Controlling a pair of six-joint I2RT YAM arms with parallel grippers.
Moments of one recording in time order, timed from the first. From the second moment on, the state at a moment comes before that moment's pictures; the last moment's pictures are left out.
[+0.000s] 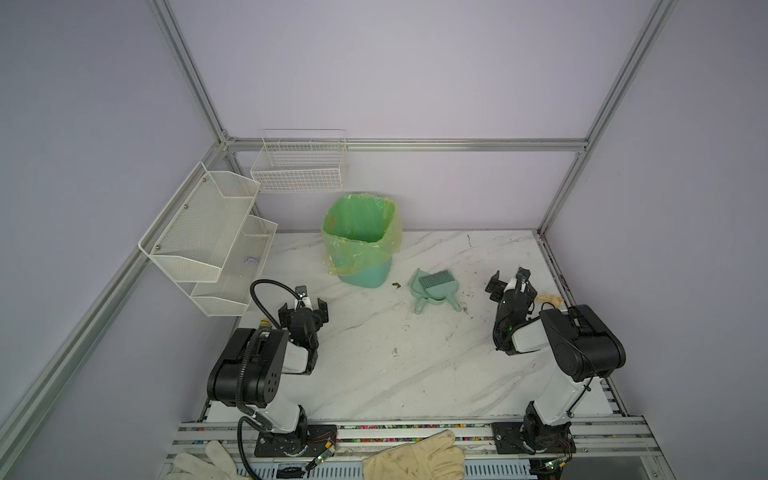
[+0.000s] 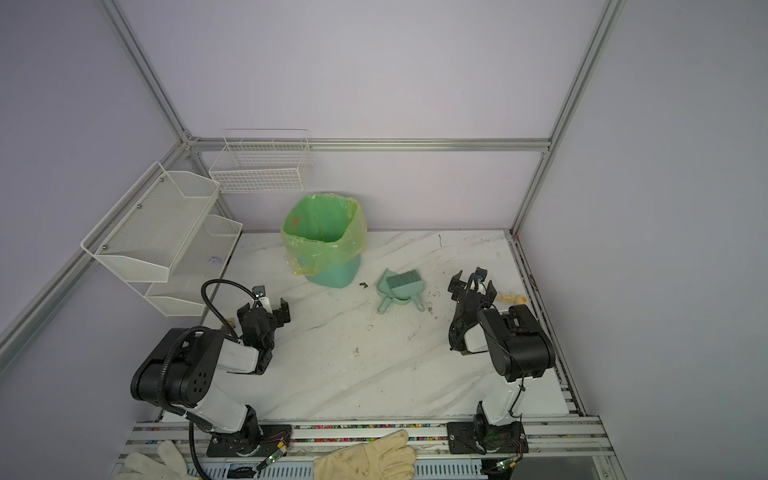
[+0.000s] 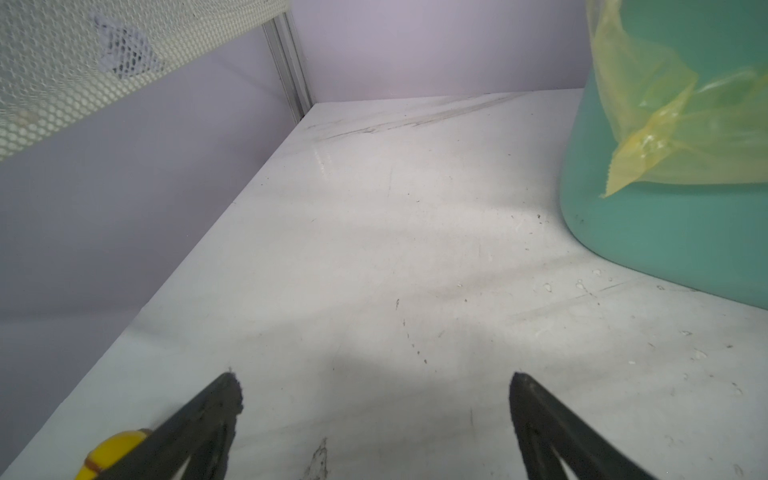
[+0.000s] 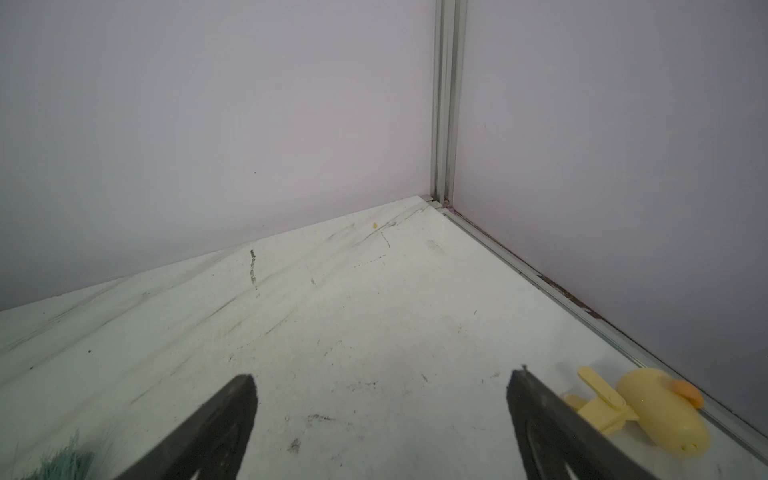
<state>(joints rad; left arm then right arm) -0.05 1.61 0.30 0.98 -0.40 0.03 0.16 1.78 0.46 1.21 0.52 0.13</state>
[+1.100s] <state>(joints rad) -0.05 1.61 0.30 0.98 -0.39 0.03 0.15 1.79 0.46 1.26 0.45 0.11</state>
